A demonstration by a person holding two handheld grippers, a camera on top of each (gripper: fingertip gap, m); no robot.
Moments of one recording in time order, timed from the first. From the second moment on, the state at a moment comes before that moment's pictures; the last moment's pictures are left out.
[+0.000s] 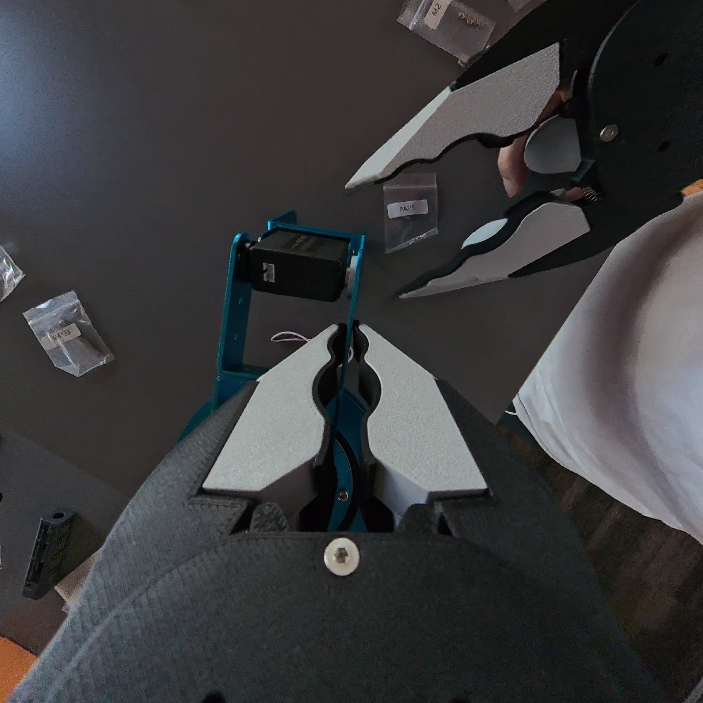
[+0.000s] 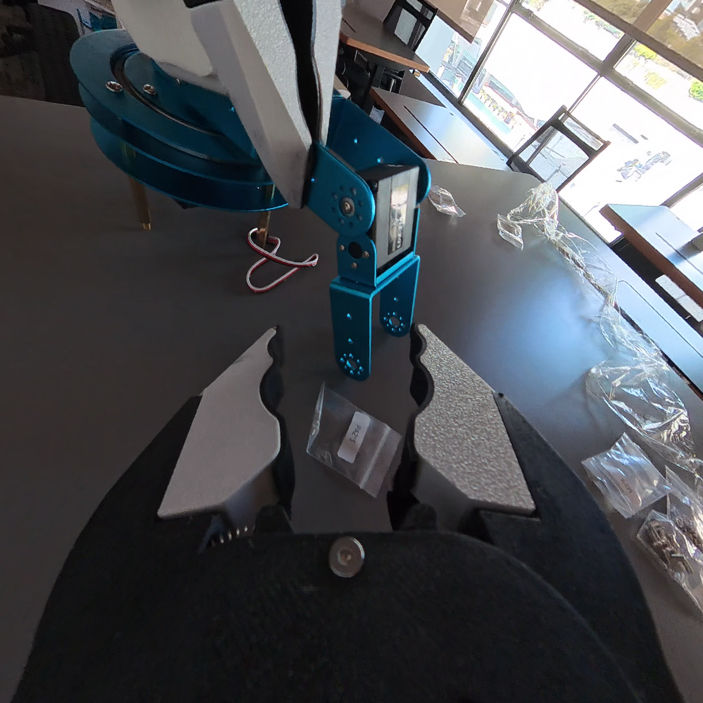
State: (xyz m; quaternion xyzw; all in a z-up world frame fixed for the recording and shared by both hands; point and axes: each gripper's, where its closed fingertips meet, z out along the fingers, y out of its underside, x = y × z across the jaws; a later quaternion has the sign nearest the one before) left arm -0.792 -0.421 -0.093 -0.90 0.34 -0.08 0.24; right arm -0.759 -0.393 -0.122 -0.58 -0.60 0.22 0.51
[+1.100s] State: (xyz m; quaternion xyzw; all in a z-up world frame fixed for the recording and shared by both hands) left arm -0.780 -0.413 -0.079 -0.94 0.17 0.10 0.28; right arm -0.260 -0.137 -0.069 -0.63 -0.36 0.07 0.68
